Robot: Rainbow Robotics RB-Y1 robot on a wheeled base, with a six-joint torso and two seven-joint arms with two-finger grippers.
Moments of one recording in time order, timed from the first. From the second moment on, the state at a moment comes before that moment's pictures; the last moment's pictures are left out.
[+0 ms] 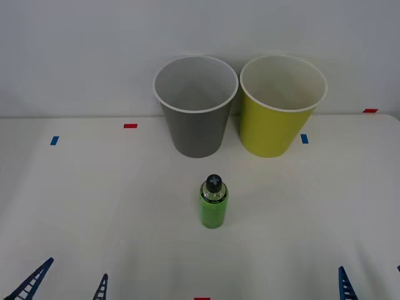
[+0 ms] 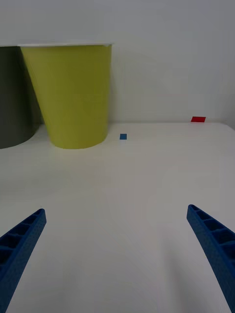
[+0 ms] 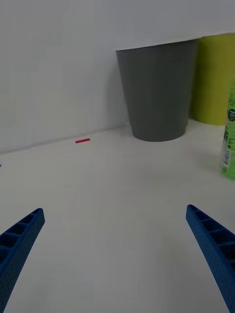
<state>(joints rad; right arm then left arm) 1.00 -0.41 0.17 -1.96 -0.22 -0.66 1.51 0.86 0.64 -0.41 -1.90 0.39 -0.75 -1.84</state>
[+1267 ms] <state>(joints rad) 1.00 -0.41 0.17 -1.96 -0.22 -0.66 1.51 0.30 0.73 -0.73 -1.79 0.49 -0.55 -1.84</state>
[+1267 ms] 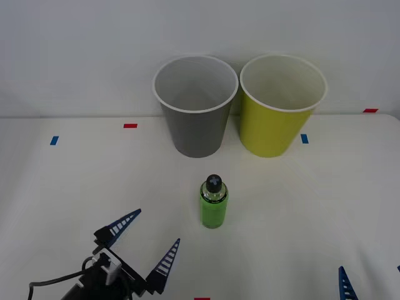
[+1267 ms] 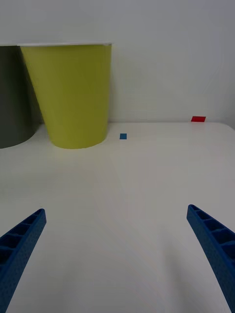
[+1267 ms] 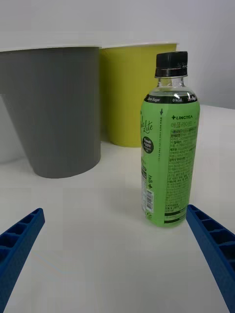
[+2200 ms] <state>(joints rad) 1.00 -0.41 0.17 -1.96 -0.22 -0.66 1.51 0.04 0.68 -0.86 -1.75 0.55 -0.42 -1.84</state>
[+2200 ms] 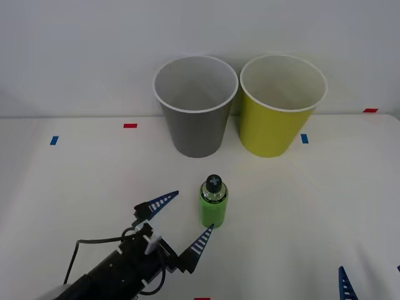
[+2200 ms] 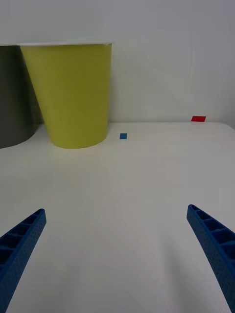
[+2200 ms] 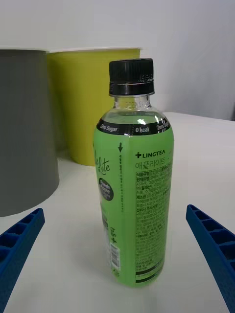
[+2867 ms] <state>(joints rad) 1.00 -0.41 0.17 -1.96 -0.22 -0.66 1.51 -0.08 0.62 -0.89 -1.75 0.59 -0.29 -1.85</state>
